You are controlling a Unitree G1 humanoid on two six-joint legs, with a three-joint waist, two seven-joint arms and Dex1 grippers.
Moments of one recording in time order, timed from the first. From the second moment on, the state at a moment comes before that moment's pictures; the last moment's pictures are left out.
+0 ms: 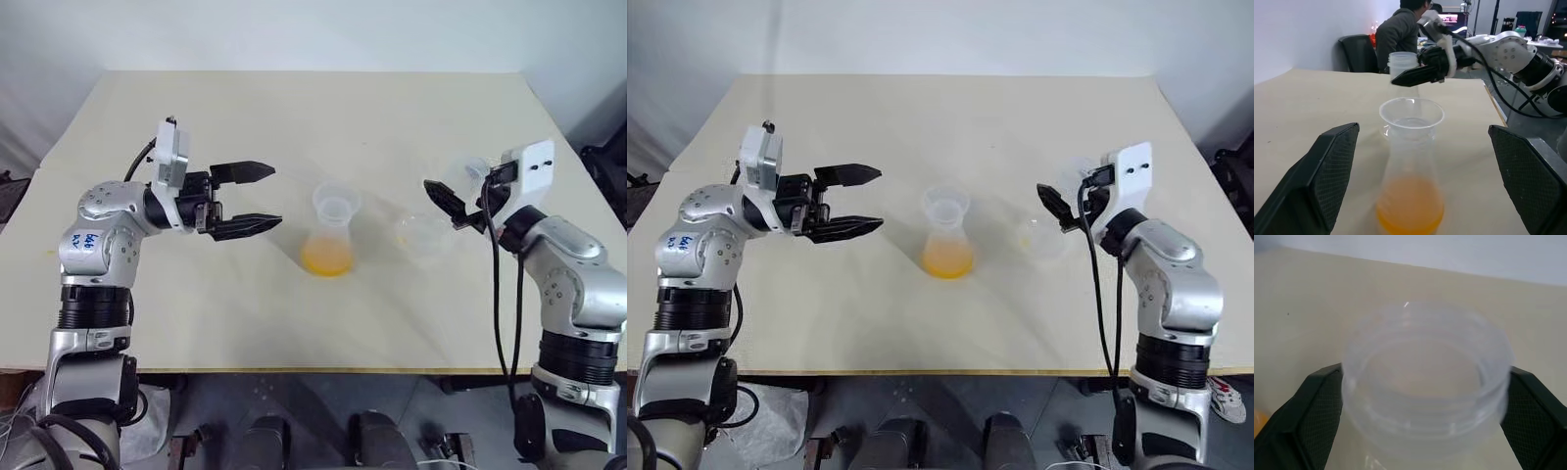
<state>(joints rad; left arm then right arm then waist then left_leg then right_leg) -0.78 0.61 0.11 0.22 -0.56 0.36 -1.28 -0.53 -0.51 -0.31 -0.21 0.34 0.72 0.56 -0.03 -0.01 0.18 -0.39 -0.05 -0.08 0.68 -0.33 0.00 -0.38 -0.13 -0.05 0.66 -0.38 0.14</state>
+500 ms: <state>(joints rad) -0.78 0.65 0.12 0.33 -0.52 0.31 -1.32 -0.30 -0.77 -0.38 -0.39 0.49 0.80 0.70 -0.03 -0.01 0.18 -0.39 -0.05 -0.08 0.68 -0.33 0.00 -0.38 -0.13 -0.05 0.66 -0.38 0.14</state>
